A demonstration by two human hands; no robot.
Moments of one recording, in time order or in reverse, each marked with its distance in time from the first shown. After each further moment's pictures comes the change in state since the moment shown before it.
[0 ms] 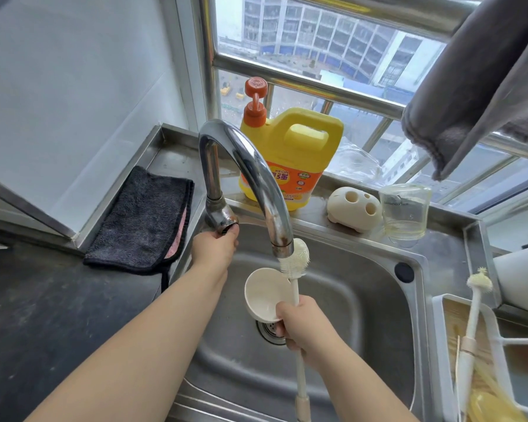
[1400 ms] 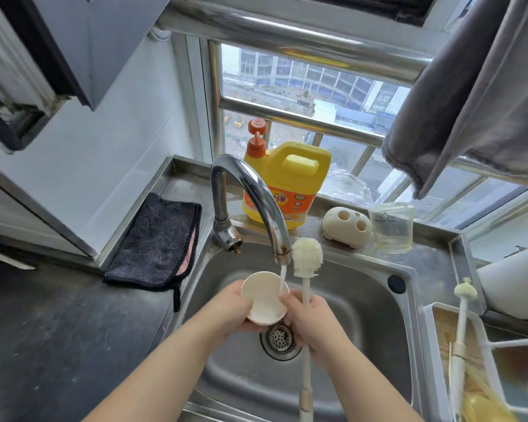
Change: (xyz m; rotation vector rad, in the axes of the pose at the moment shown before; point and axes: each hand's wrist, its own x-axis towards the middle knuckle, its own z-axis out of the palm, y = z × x) left_hand -0.086 0.011 -0.043 0.331 -0.645 -0.168; right_hand -0.015 -0.013 -0.008 0.100 0.058 -0.218
